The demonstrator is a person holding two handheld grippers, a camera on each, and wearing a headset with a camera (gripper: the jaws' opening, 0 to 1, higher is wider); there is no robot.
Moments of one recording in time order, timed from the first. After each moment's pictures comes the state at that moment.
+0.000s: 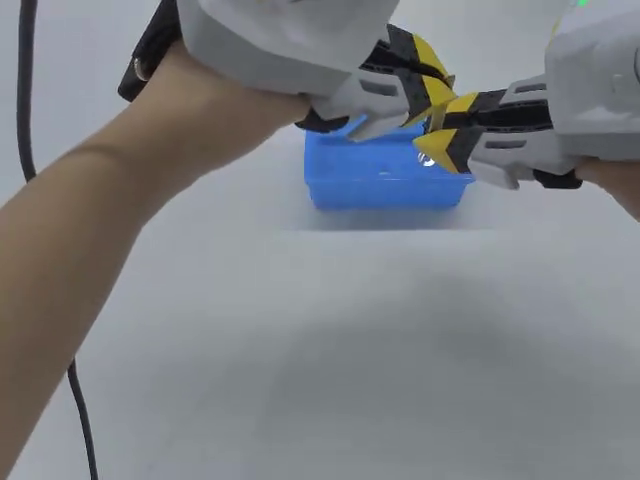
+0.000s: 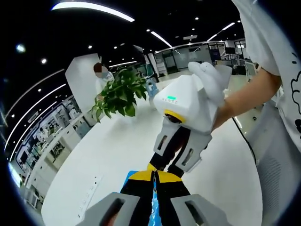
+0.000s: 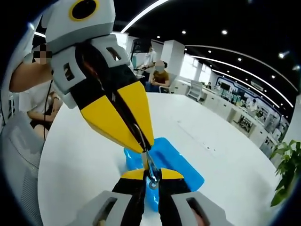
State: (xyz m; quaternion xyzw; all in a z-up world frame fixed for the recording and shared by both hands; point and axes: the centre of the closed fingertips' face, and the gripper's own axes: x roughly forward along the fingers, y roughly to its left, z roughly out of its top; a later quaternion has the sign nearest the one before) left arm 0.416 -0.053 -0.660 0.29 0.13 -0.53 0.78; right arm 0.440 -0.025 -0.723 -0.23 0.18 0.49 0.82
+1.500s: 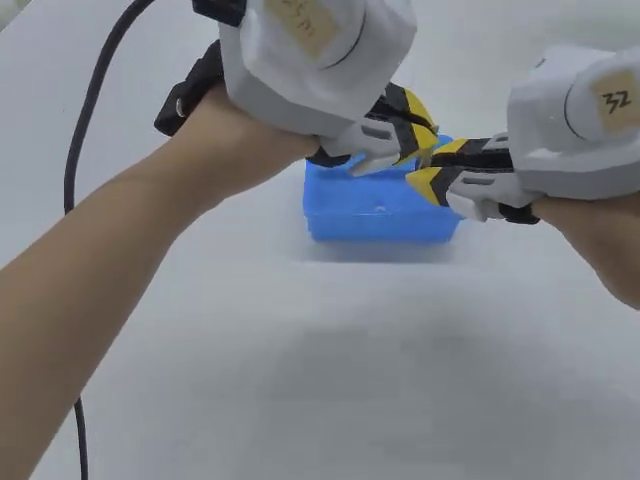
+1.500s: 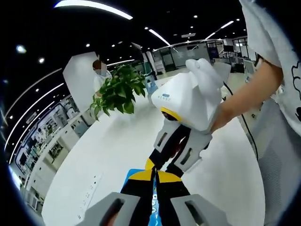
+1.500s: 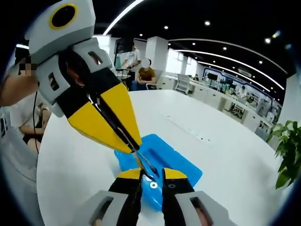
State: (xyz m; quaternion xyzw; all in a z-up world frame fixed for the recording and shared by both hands) left arm 0.411 -0.049 -0.659 0.30 0.14 -0.54 0.77; right arm 0.444 -0.028 -0.722 -0.18 0.21 0.45 0.85
